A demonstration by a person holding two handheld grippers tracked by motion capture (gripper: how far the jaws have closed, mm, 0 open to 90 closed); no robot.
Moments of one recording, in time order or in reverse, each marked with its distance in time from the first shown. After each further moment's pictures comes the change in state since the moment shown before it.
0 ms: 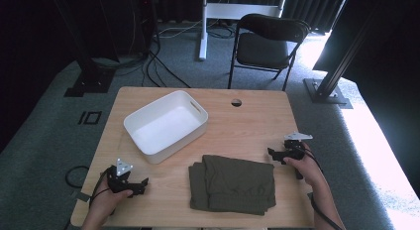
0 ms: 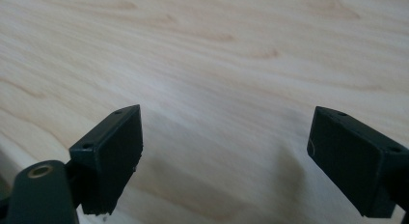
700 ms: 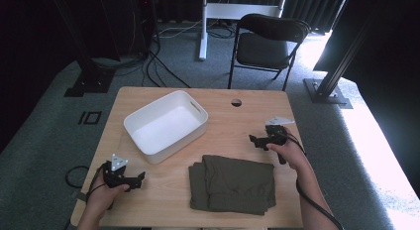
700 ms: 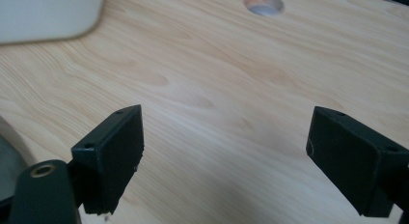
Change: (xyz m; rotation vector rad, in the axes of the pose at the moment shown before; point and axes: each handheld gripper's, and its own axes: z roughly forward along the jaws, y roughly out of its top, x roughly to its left) left arm 0.016 0.008 0.001 -0.042 0.012 -0.023; right arm 0.049 0.069 0.014 -0.070 0.101 -0.085
